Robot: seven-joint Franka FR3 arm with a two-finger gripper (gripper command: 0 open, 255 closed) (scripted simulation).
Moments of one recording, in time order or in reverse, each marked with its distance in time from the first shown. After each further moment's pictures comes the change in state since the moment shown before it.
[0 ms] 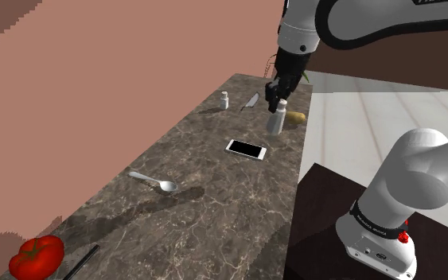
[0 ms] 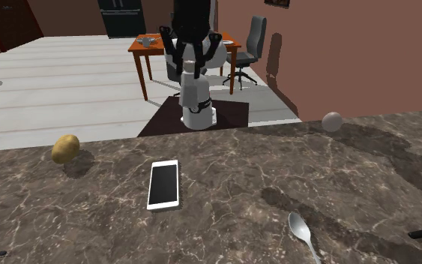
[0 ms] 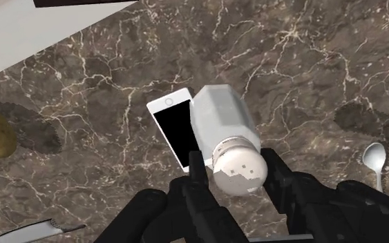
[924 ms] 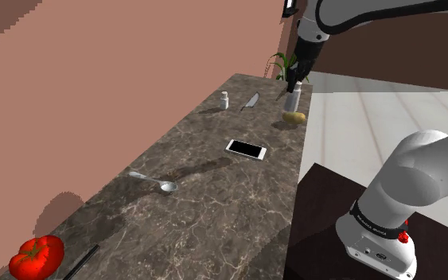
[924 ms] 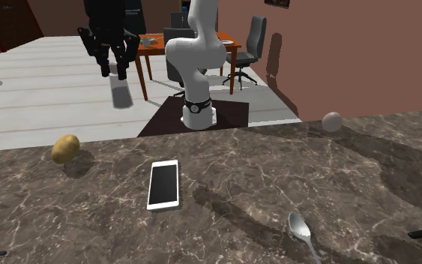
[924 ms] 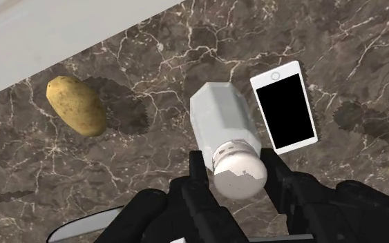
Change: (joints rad) arm -0.132 0.112 -0.292 0.043 -0.151 0.088 -0.323
